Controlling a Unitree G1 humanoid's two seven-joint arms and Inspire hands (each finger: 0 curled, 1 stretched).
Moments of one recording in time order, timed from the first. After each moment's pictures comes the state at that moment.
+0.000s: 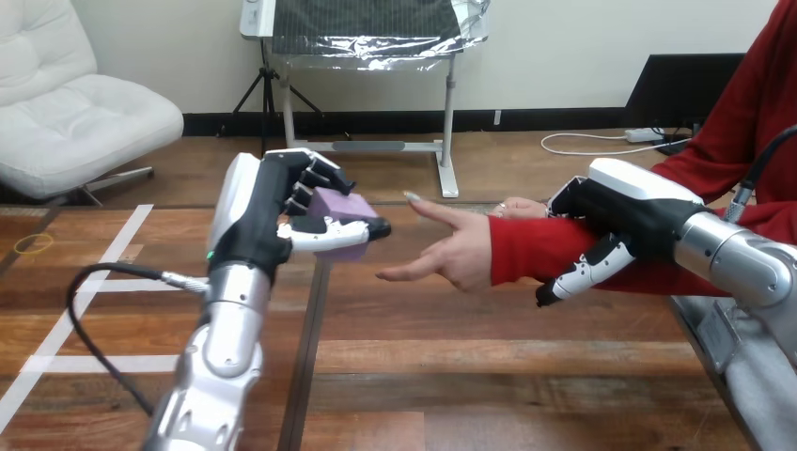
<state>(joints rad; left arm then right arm) -0.38 0.18 -0.09 0.40 0.32 -0.10 0.13 -0.69 -0.65 0.32 0.83 -0.42 -0.43 0.33</state>
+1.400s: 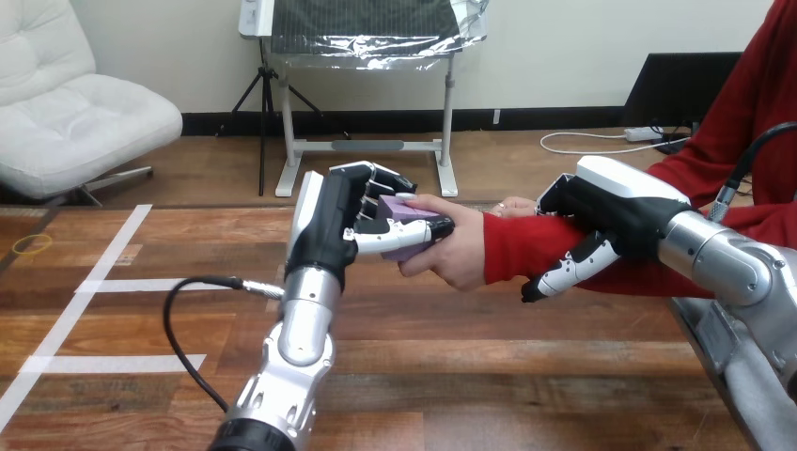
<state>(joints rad) -0.56 -0.01 -0.09 0.81 0.21 -0.25 0.17 -0.67 -0.62 0.31 0.75 -0.45 -0.34 0.32</state>
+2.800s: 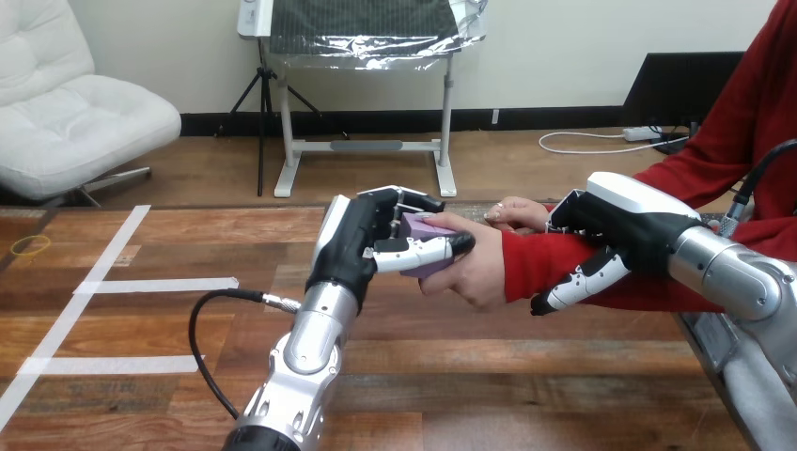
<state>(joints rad) -0.55 -0.04 -0.08 0.86 0.13 -0.25 0.01 -0.63 -0.64 0.31 0.74 -0.45 -0.34 0.33</state>
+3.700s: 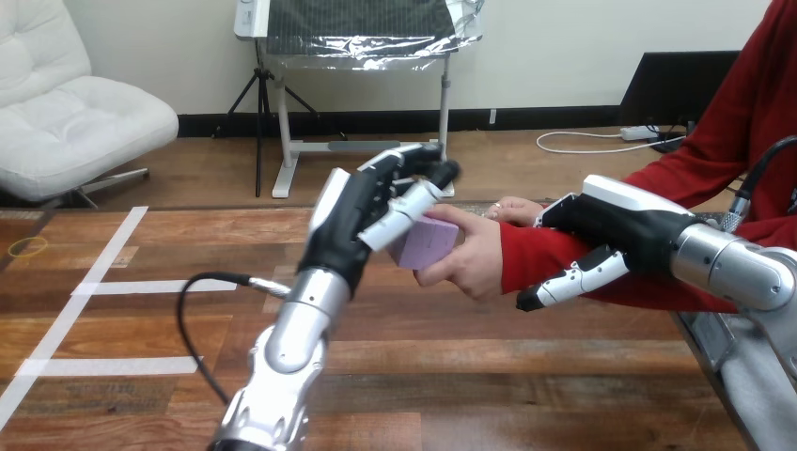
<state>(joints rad) -0.46 0.00 -0.07 0.61 0.12 -0.24 -0.05 -0.62 -0.64 0.26 0.71 -0.36 -0.33 0.48</state>
